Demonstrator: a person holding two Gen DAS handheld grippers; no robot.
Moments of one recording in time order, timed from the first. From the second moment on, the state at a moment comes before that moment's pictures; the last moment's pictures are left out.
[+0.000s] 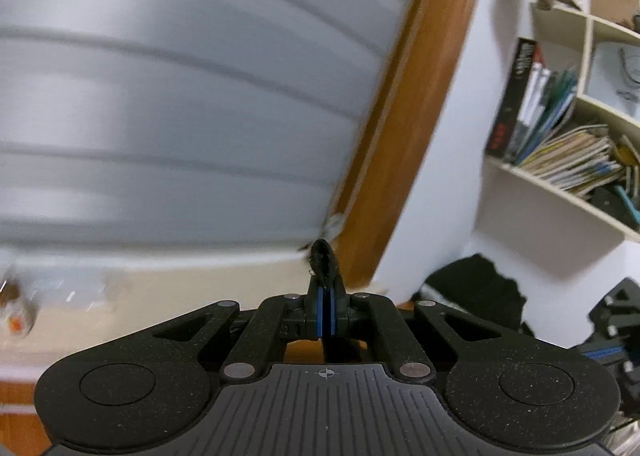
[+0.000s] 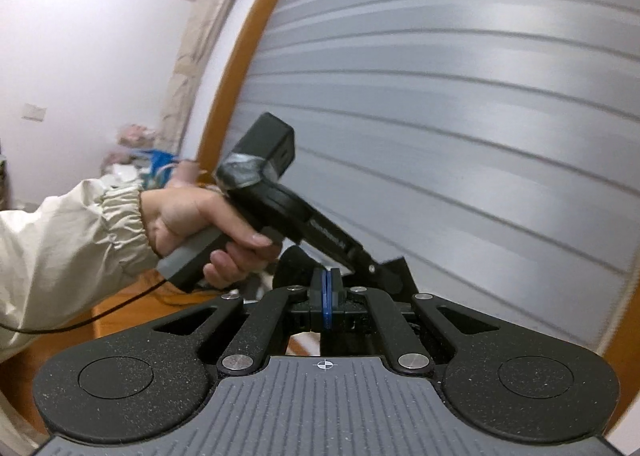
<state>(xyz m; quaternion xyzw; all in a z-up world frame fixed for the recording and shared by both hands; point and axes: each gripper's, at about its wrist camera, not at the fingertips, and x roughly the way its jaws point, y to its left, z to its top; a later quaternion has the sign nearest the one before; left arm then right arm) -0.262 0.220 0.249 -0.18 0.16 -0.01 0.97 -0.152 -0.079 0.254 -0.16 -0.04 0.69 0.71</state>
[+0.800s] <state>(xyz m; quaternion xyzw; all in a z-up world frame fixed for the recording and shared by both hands) -0.317 0.328 0.058 -0.27 0.24 0.10 0.93 -0.185 0.023 0.106 -0.23 0.12 0.72 0.64</state>
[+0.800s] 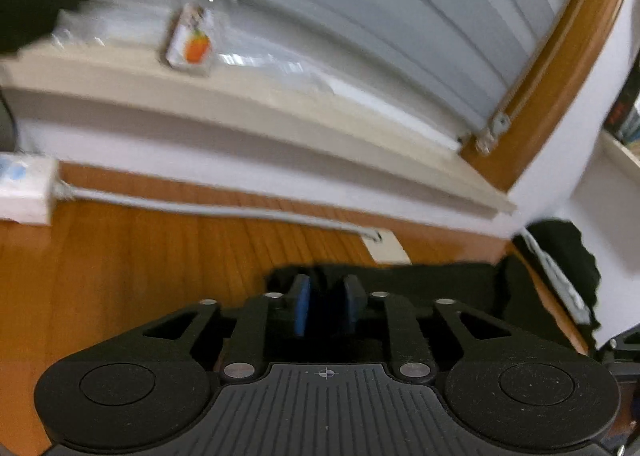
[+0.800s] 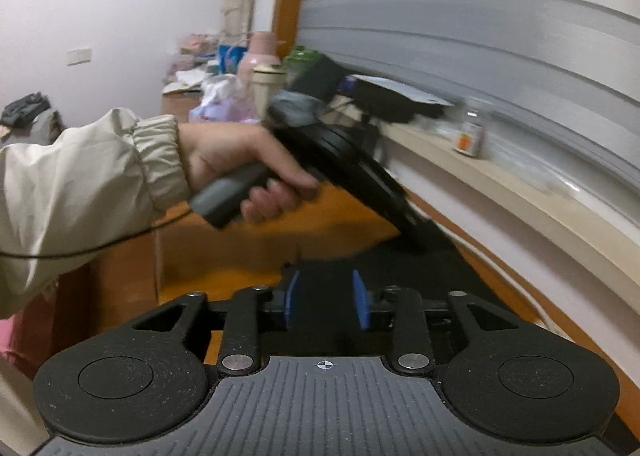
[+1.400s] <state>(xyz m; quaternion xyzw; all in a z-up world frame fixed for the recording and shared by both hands) -0.178 0.193 0.088 -0.12 0.22 0.02 0.97 -0.083 -0.241 0.080 -0.23 0.19 0.51 0.81</state>
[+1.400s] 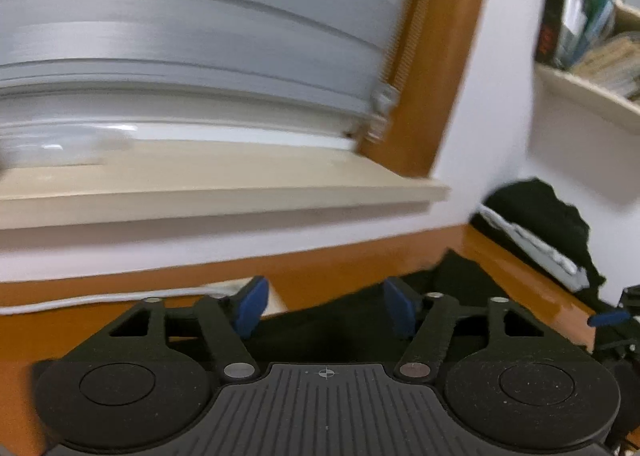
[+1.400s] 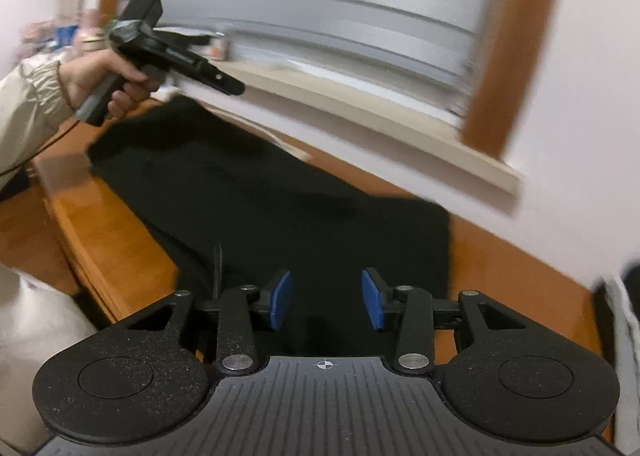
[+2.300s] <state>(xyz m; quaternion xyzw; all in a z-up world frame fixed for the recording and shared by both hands) -0.097 0.174 0.015 -0.10 0.28 -0.02 0.96 -0.084 -0.272 0.018 -0.20 0.15 0.45 0.86</state>
